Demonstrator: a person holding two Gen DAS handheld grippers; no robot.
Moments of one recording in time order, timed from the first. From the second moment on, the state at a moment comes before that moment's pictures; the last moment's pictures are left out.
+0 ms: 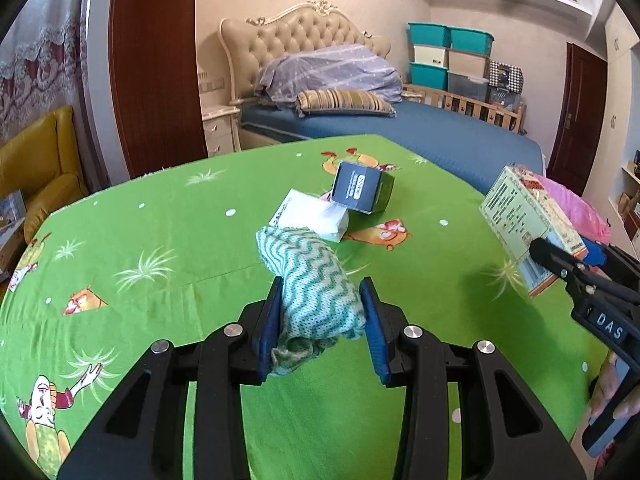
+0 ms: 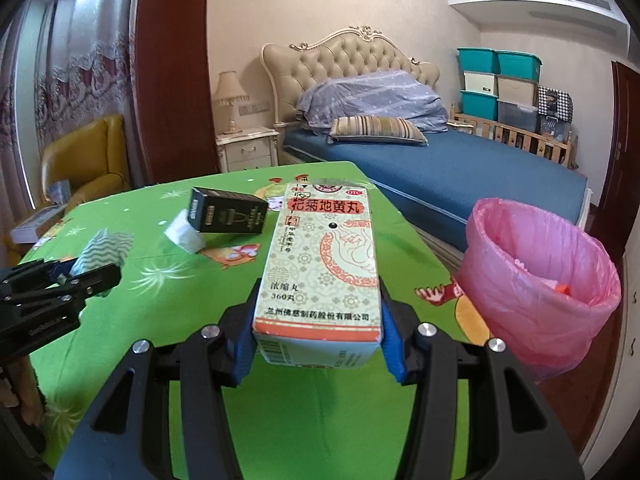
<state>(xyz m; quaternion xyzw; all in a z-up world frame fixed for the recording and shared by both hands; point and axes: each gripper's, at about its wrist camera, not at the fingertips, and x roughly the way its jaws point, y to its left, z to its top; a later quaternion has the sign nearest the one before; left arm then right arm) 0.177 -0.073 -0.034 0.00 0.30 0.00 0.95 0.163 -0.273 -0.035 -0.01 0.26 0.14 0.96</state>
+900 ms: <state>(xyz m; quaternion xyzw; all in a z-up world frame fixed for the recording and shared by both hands) 0.151 -0.116 -0.002 0.05 0.23 -0.03 0.97 0.125 -0.316 -0.023 -0.01 0.23 0.12 0.96</state>
